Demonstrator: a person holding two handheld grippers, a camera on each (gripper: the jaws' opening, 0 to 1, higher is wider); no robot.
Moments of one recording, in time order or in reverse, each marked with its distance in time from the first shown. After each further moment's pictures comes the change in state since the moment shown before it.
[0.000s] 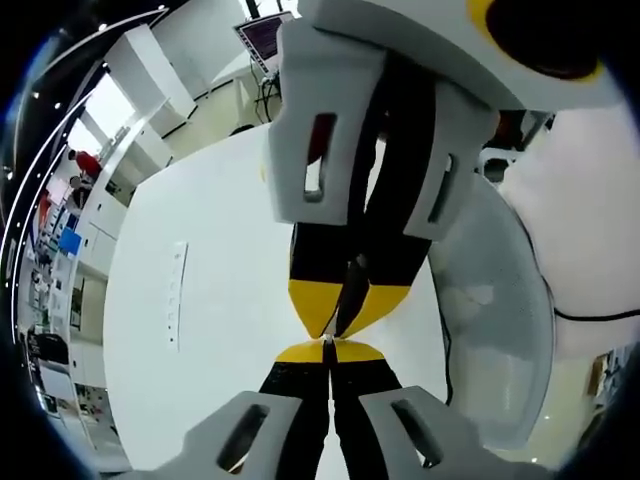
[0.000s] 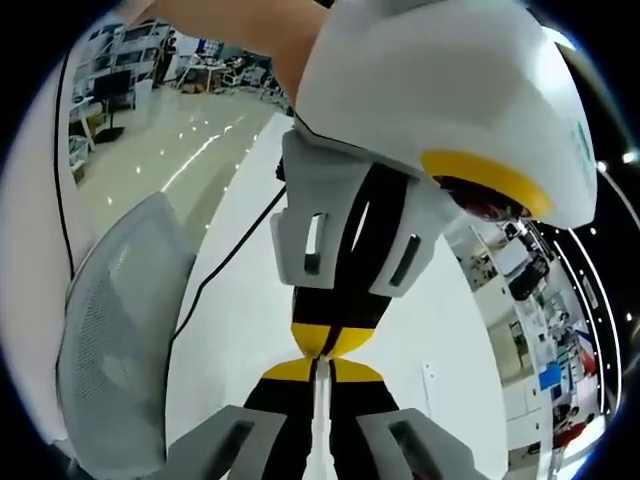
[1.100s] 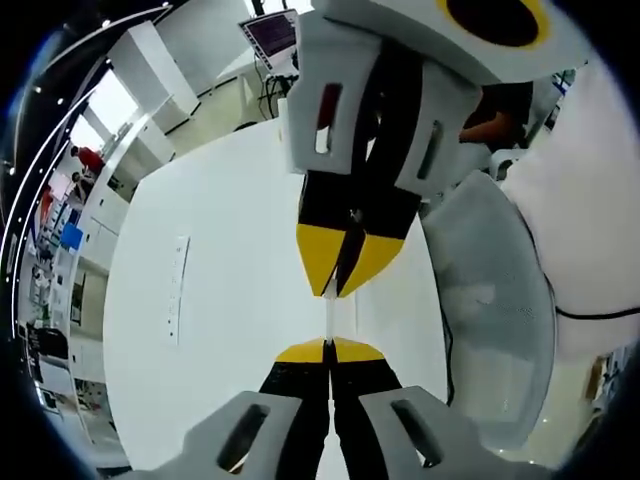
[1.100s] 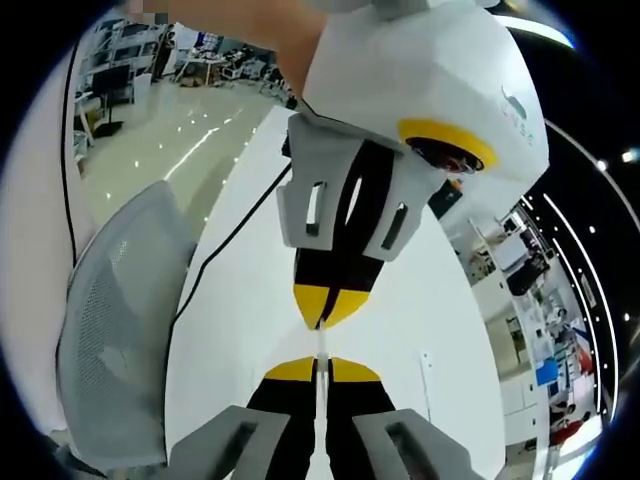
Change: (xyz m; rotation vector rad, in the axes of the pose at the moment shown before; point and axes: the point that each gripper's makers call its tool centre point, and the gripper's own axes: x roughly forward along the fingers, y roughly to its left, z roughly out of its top) left arm 0.000 0.002 -0.007 -0.013 0.006 0.008; right arm -0.009 -0.001 -0.016 0.004 0.031 -0.009
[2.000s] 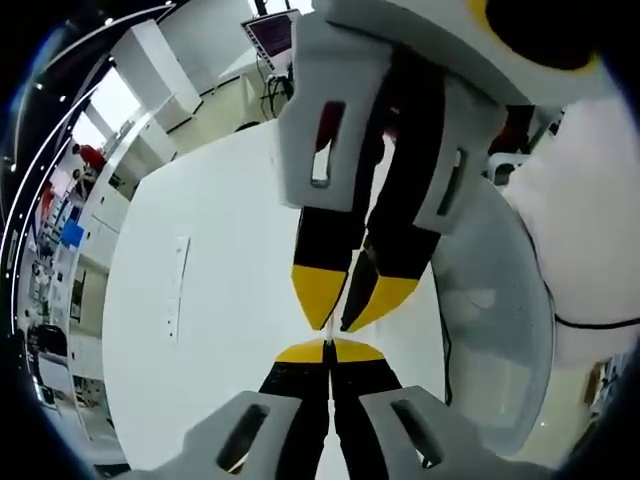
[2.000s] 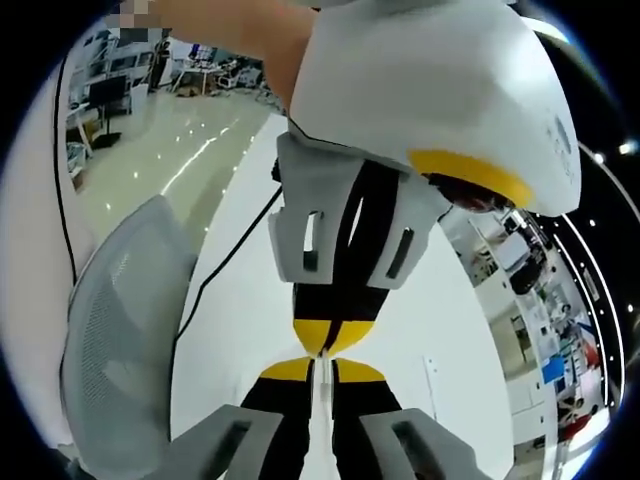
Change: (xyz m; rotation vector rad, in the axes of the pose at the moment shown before) left arm 0.000 -0.002 0.007 -0.016 -0.002 0.004; right arm 0.005 0.001 0.015 0.031 -0.033 0.009
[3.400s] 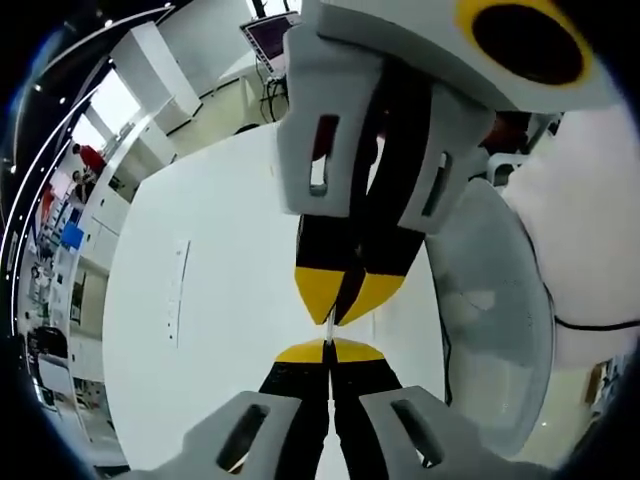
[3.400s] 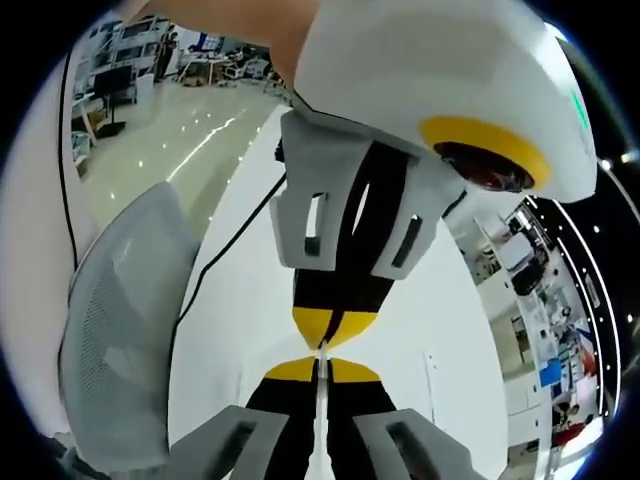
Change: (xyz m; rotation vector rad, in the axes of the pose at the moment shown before) left arm 0.000 -0.001 0.003 0.007 -0.009 -0.001; right arm 0.000 0.002 -0.010 -0.032 0.040 0.014
